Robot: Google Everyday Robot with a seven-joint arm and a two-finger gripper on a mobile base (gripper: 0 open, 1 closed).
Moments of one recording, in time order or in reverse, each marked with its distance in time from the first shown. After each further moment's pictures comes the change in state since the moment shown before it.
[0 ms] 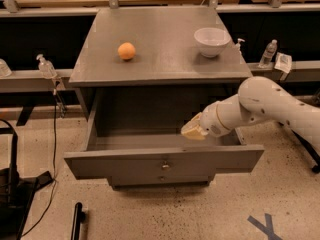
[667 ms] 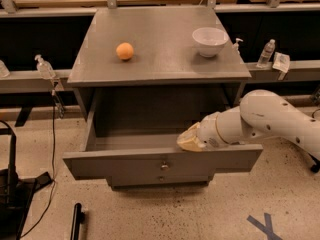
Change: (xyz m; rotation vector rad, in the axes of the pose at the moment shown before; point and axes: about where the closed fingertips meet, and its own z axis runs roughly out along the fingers) arm -0.005 0.046 -0.008 0.007 -0.044 0.031
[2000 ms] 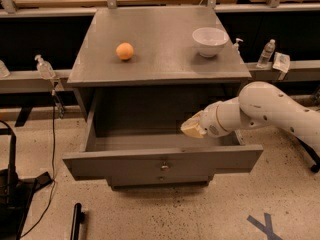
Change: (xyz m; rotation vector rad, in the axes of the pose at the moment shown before) arm -0.004 -0.051 0.000 0.101 0.005 0.012
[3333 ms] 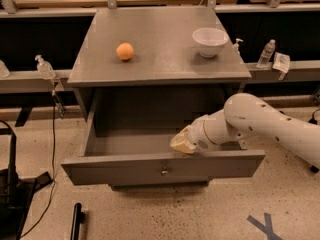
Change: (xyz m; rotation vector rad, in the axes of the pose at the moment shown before) arm 0.009 0.051 0.032 -0.112 0.037 -0.042
